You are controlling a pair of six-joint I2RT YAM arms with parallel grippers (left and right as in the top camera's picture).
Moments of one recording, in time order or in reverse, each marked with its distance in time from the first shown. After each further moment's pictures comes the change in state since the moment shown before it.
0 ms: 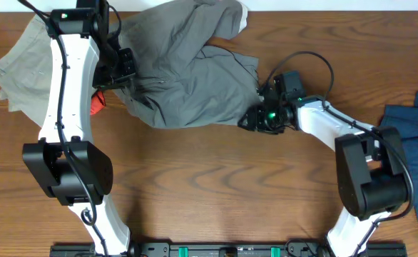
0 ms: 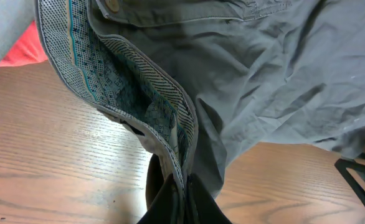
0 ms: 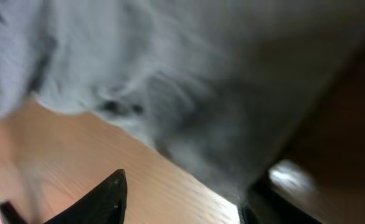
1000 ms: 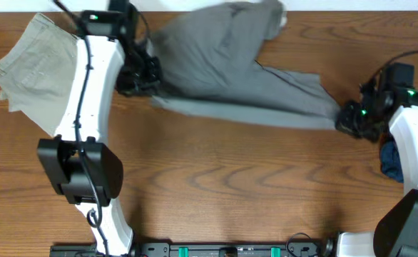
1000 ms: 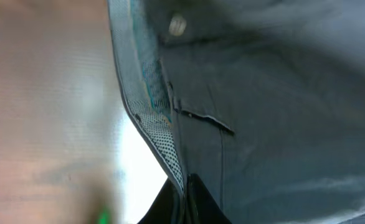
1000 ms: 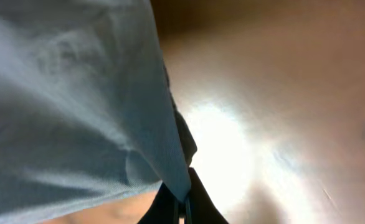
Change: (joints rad) left arm -0.137 0.000 -0.068 -0.067 0.100 0.000; right arm -0.525 -0.356 0.112 -0.713 0.355 -0.143
